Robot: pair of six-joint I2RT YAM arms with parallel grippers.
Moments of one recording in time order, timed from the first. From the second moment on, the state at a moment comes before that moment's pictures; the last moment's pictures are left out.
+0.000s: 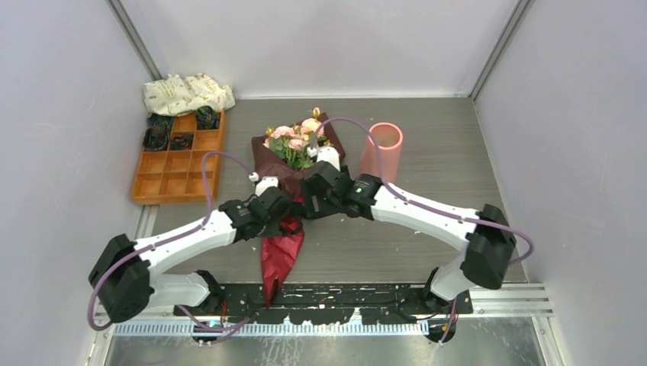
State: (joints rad) left arm -0.83 1.26 0.75 -0.62 -0.37 -0.72; right arm 1.00 1.47 1.25 -0.65 0.38 0.53
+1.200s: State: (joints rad) left arm -0.83 0.96 0.89 -0.82 -0.37 -0.74; right arm 0.94 1.66 0.97 -0.03 0.25 0.65
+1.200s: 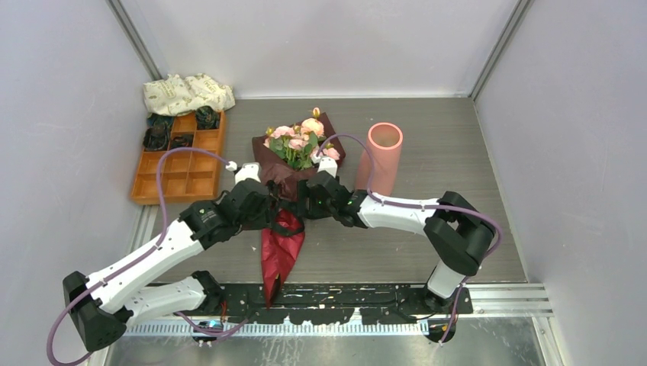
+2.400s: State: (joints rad) left arm -0.83 1.16 0.74 -0.53 -0.23 -0.74; right arm 0.93 1.79 0.94 0.20 0.09 0.77
